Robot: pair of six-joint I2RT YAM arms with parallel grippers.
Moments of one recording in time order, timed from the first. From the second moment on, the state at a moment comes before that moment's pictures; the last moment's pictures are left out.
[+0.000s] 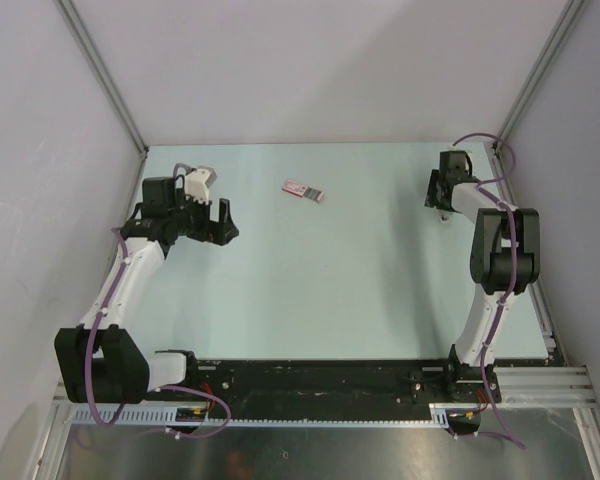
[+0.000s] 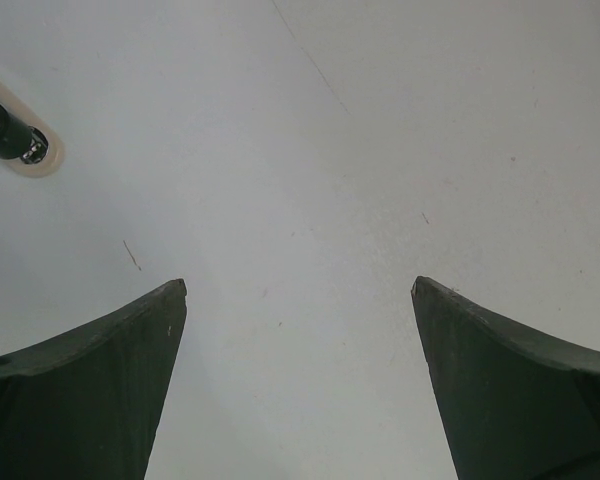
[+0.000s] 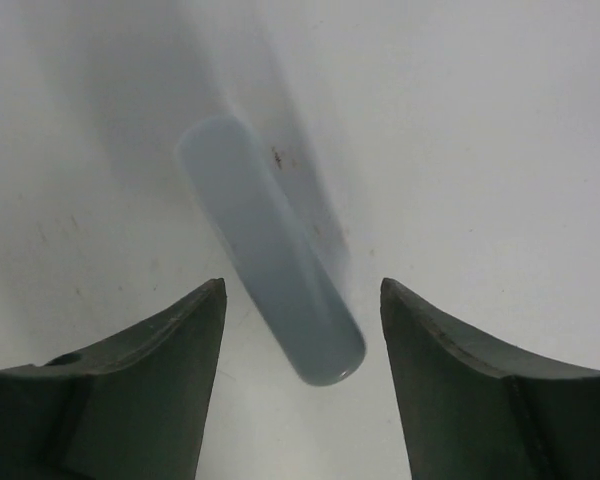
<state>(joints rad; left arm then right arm) -0.01 1.25 1.02 -0.52 0.46 0.14 0.00 1.99 1.39 -0.26 0.31 0.17</state>
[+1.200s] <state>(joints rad) -0.01 1.12 0.94 -0.52 0.46 0.19 0.55 1.80 1.41 -0.37 0.19 0.44</state>
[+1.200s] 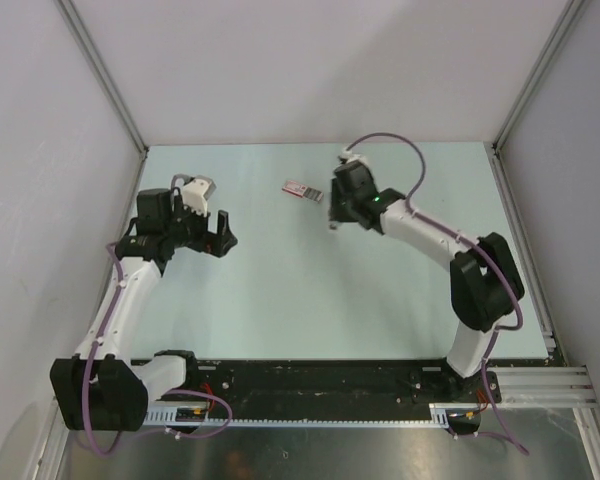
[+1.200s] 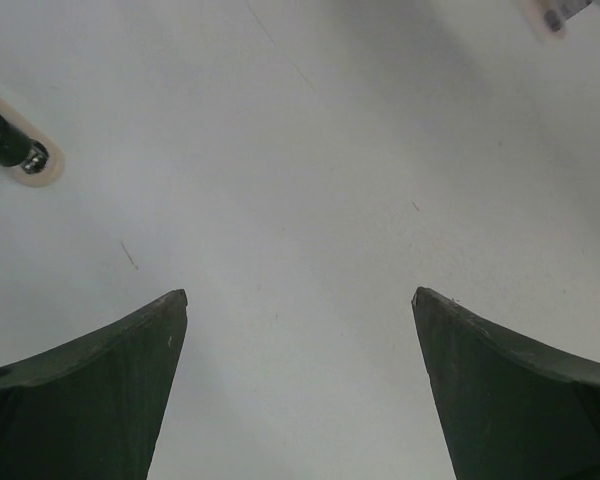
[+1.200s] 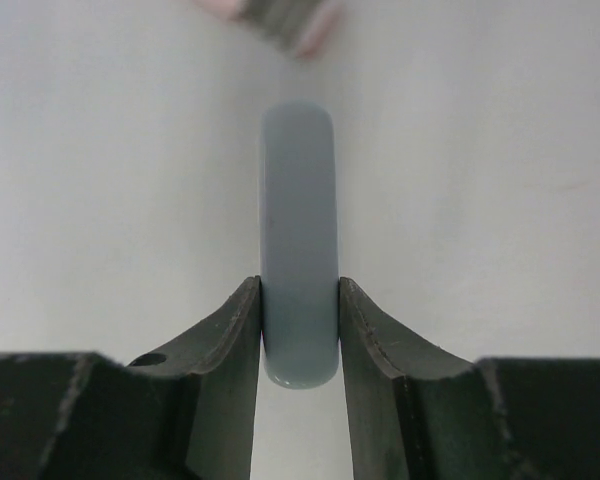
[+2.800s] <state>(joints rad) 0.11 1.02 0.62 -0.61 0.76 0.67 1.13 1.89 1.22 0.33 0.24 0.97</state>
